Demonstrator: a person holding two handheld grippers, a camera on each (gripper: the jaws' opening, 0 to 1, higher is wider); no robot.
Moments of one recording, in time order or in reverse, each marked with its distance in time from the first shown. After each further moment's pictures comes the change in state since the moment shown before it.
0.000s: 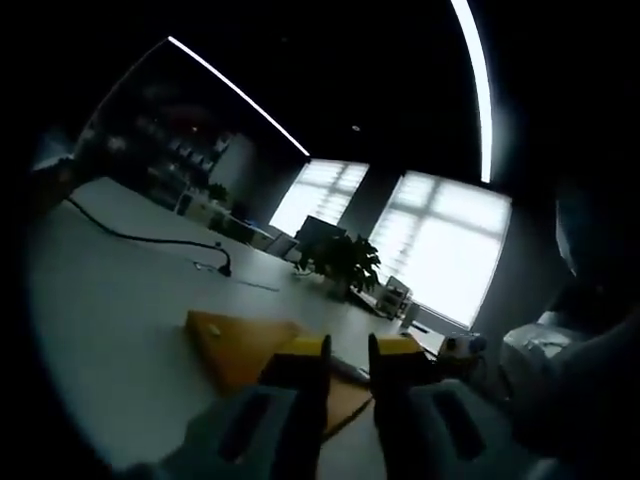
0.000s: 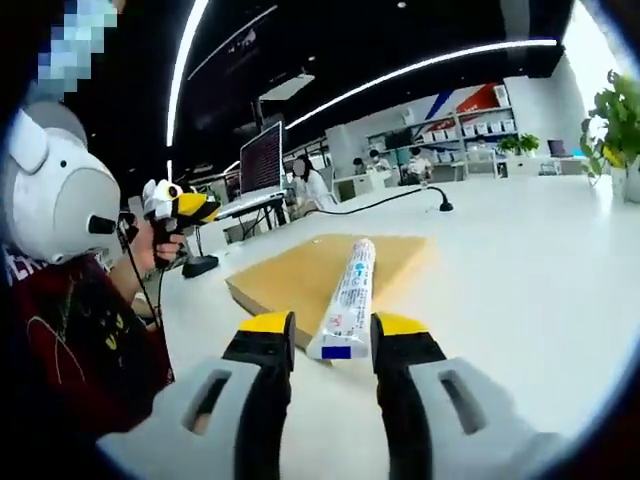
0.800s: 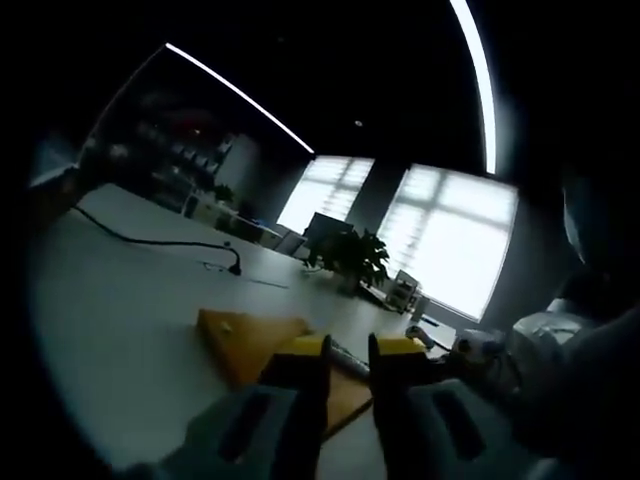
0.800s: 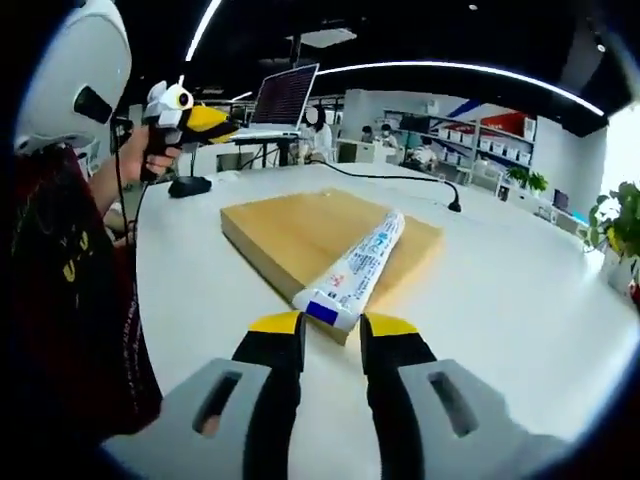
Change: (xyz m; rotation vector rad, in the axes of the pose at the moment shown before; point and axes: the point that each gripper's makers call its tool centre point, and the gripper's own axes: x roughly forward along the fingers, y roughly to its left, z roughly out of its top) left arm -0.008 0.007 0.000 0.029 0.012 0.037; right arm 0.020 0.028 -0.023 -0.336 0.200 -0.087
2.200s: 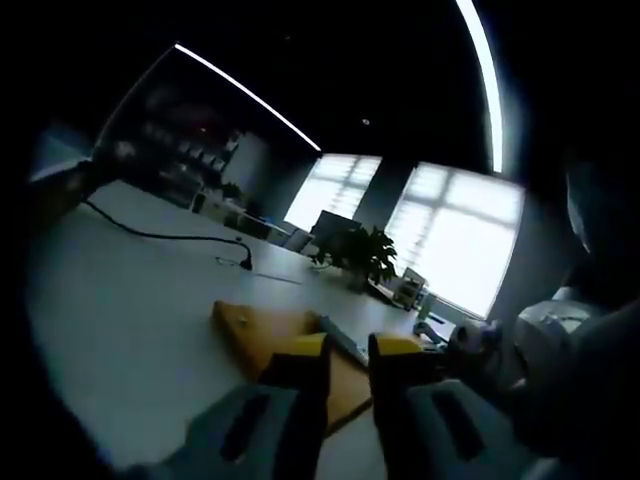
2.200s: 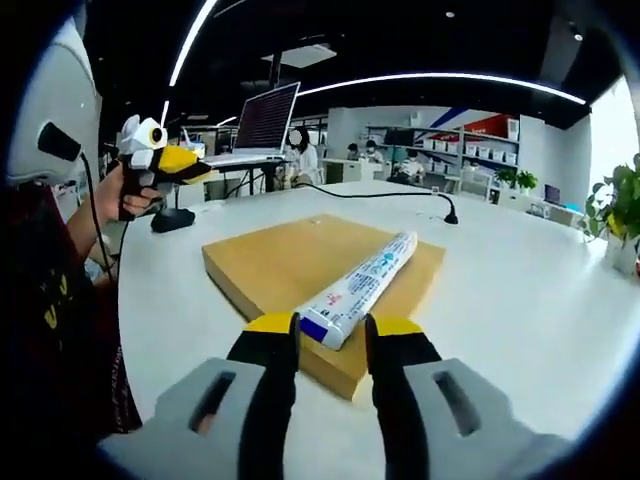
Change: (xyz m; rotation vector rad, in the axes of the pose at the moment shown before) left arm -0.011 0.013 -0.008 0.001 0.007 0.030; right arm 0.028 -0.008 0.025 0.164 -0.123 -0.003
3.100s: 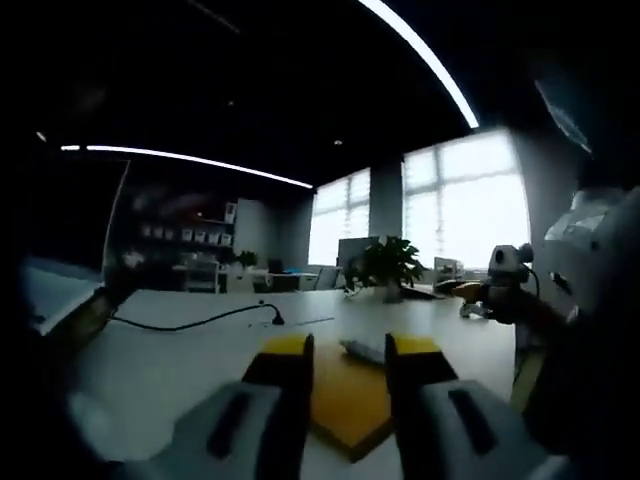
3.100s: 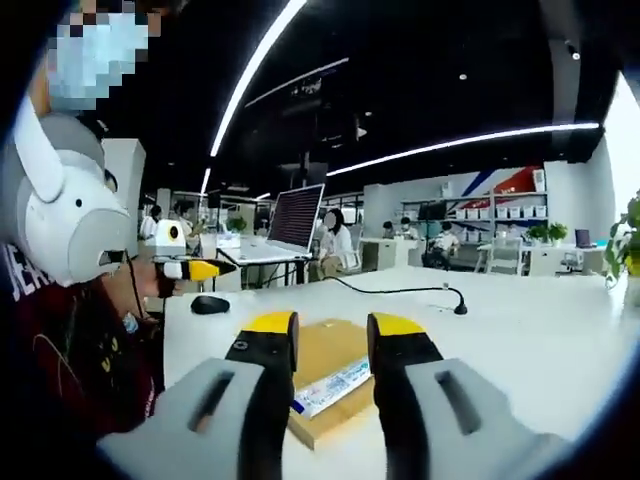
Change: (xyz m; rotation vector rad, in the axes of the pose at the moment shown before) left arm -0.024 -0.015 0.015 0.438 -0.104 0.104; right arm -0.061 -0.035 0.092 0.011 -0.357 0.147
